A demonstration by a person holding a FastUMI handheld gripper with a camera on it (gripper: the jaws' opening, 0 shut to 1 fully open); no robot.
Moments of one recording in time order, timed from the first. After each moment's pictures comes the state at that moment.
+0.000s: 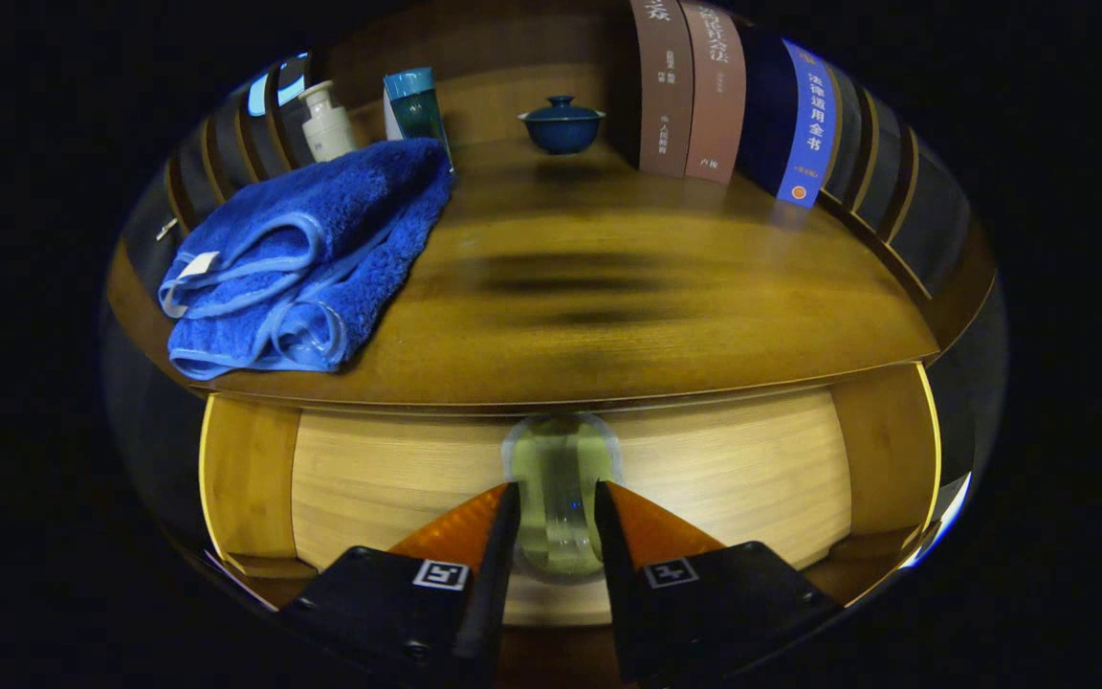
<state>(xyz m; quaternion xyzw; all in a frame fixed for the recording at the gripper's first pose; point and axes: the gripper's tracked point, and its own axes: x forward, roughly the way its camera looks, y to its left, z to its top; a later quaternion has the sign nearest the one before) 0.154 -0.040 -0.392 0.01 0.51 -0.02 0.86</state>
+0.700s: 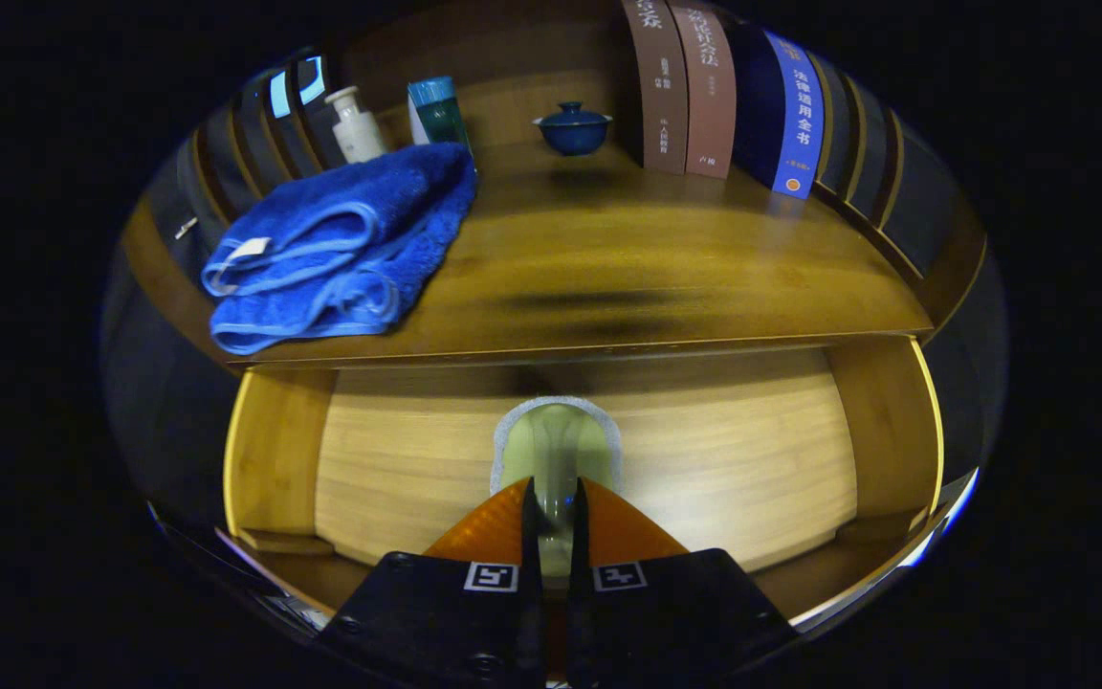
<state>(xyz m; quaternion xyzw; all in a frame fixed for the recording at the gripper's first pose) 0.118 -0.030 -0.352 0.05 0.50 0.01 0.86</state>
